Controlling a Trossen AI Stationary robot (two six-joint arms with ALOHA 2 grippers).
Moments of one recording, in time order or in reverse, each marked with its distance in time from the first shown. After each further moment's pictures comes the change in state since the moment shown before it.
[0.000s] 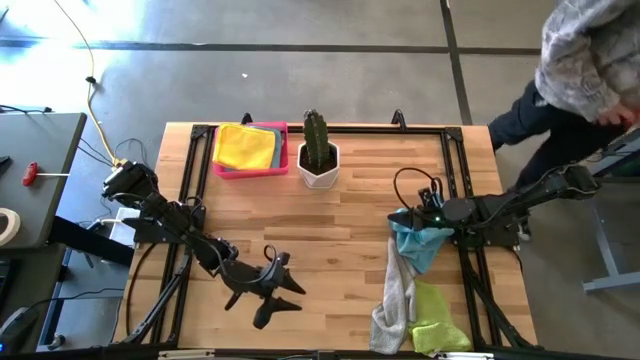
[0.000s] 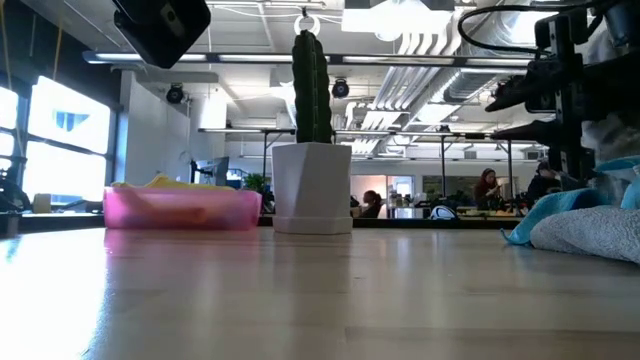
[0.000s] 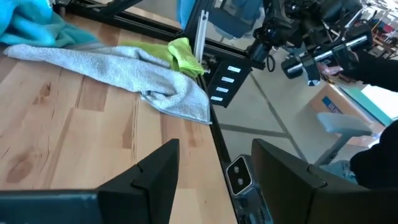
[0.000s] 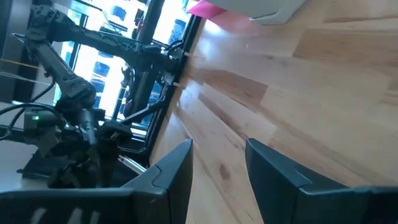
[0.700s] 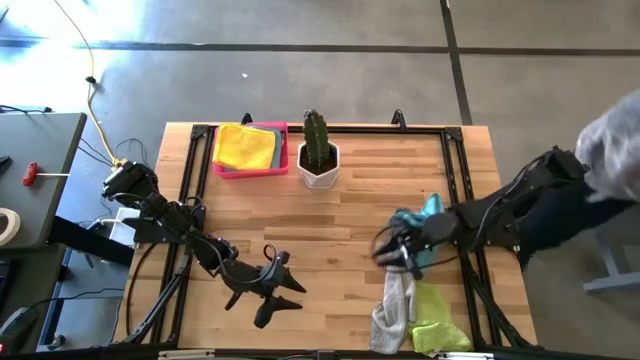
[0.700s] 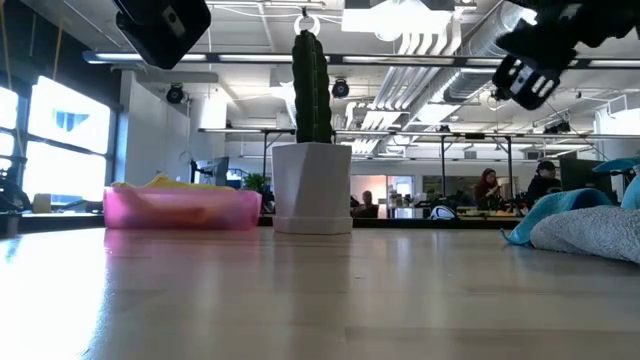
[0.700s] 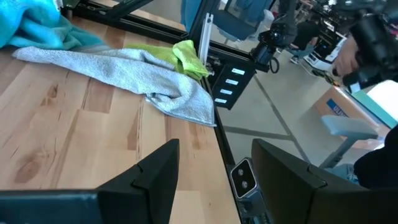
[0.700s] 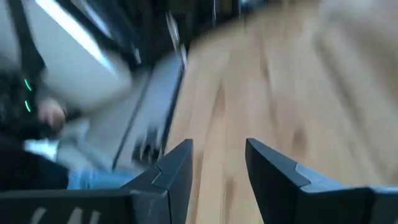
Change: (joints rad) left arm 0.000 0.000 0.000 -0.001 -0.019 0.000; right arm 0.186 0.468 0.376 0.006 -0.309 -0.629
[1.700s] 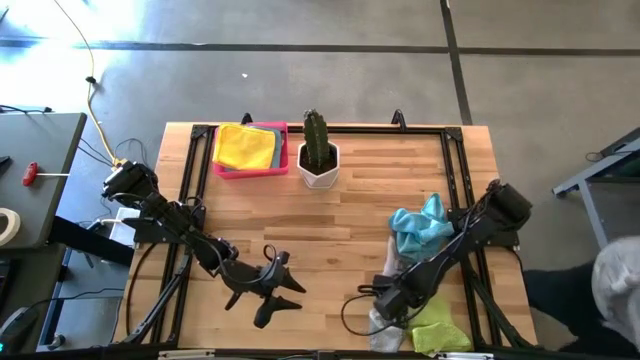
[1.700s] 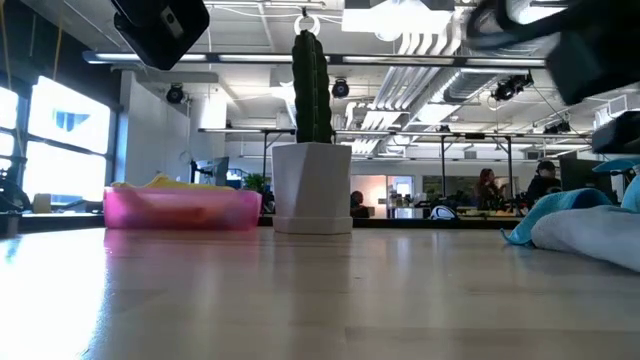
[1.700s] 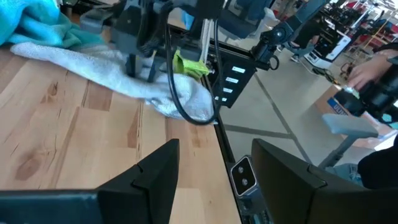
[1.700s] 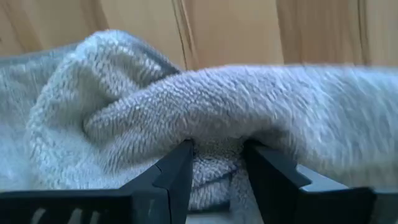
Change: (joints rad) left arm -0.004 -0.001 0.000 -0.009 0.000 -0.003; right arm 0.247 0.762 0.638 -0.923 -0.053 0.295
